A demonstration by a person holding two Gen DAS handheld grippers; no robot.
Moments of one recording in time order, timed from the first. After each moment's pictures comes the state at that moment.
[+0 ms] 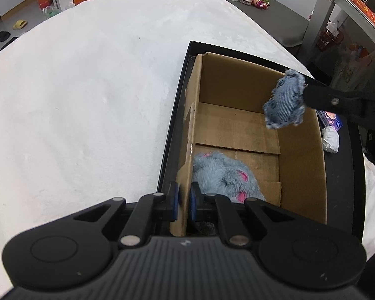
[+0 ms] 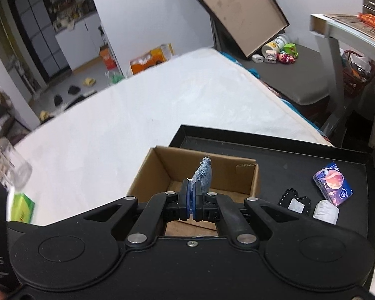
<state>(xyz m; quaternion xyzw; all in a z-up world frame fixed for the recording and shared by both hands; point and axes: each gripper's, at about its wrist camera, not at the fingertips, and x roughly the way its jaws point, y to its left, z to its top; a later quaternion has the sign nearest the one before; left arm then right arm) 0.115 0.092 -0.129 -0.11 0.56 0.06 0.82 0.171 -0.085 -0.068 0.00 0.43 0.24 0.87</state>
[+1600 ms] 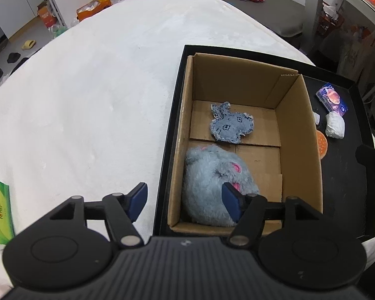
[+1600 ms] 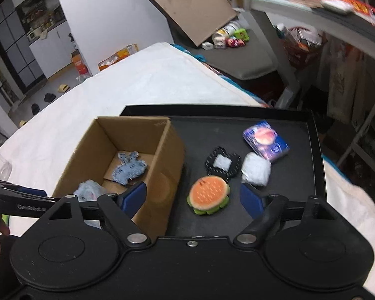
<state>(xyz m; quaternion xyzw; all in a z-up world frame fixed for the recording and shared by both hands) 0.114 0.055 -0.115 -0.03 0.56 0.09 0.82 0.133 -0.190 -0.088 0.02 0.44 0.18 0.88</state>
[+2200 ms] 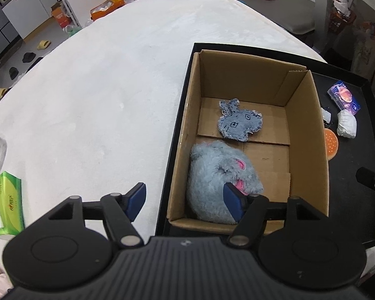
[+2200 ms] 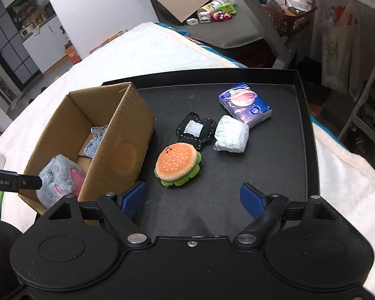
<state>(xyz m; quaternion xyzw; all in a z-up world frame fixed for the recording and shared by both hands) 0.112 0.042 -0.116 -0.01 0.56 0.13 0.82 0.135 -0.232 -0.137 0.04 0.48 0.18 0.86</state>
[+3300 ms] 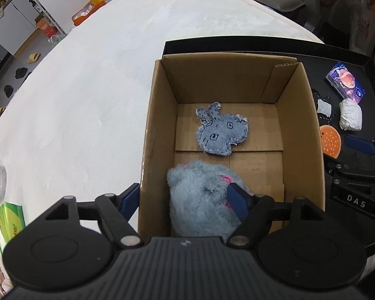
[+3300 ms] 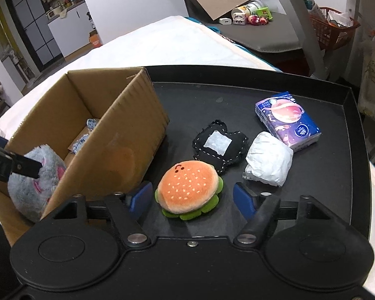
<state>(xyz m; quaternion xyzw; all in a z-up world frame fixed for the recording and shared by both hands) 0.163 0.010 -0.133 0.04 0.60 0.11 0.79 0.172 -0.201 -0.184 -0.01 0.45 0.24 0.86</state>
